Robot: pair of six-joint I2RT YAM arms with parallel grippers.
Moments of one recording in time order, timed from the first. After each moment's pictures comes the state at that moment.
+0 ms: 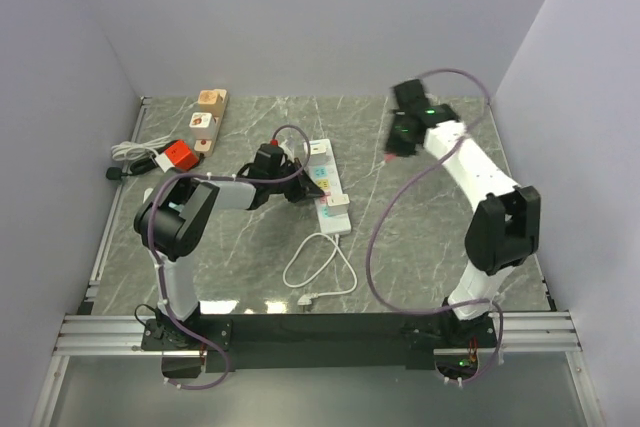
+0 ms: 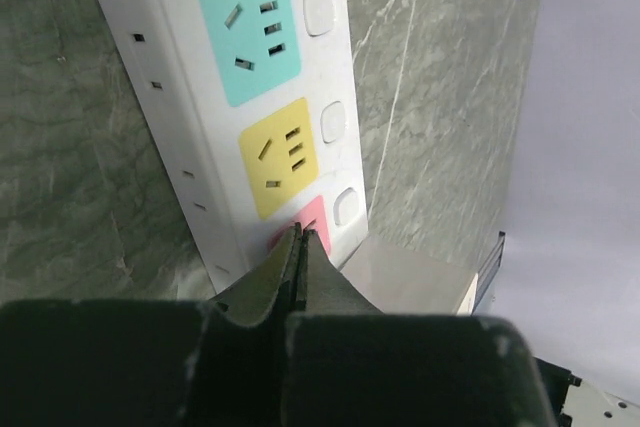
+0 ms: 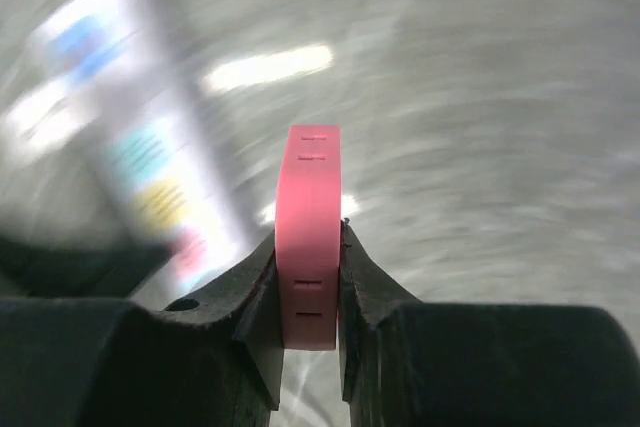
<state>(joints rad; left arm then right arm) -0.48 1.93 0.97 0.35 0.46 -0.91 0.40 1.74 1.63 -0.83 0.12 0.51</state>
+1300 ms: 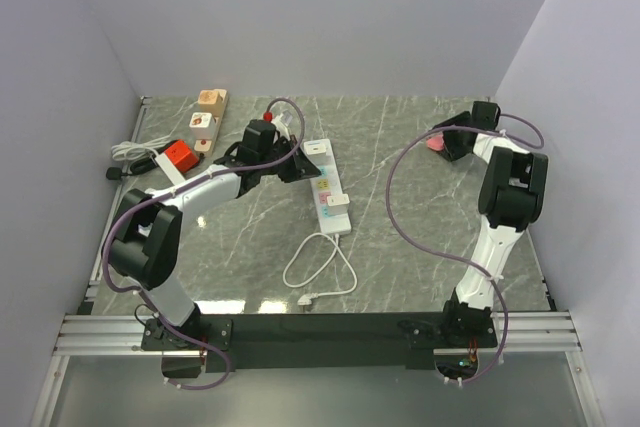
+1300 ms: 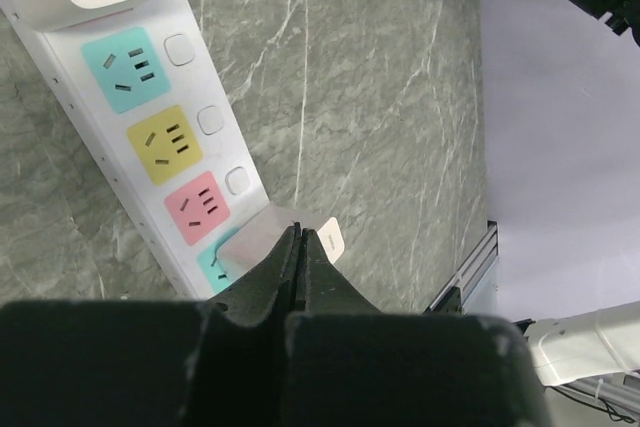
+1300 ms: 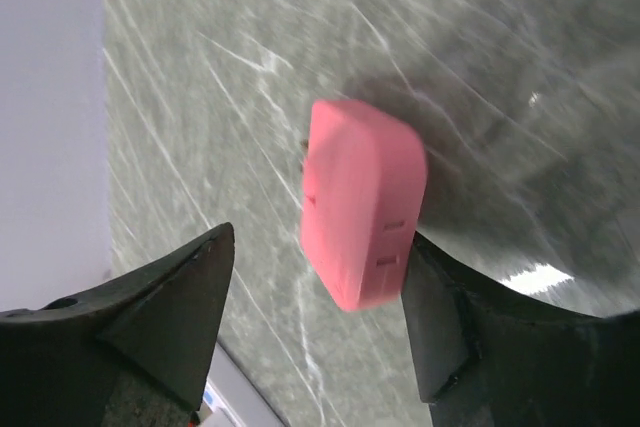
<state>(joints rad) -0.49 1.67 1.10 0.02 0.42 -0.78 -0.22 2.14 1.49 -0.16 -0.25 0.98</state>
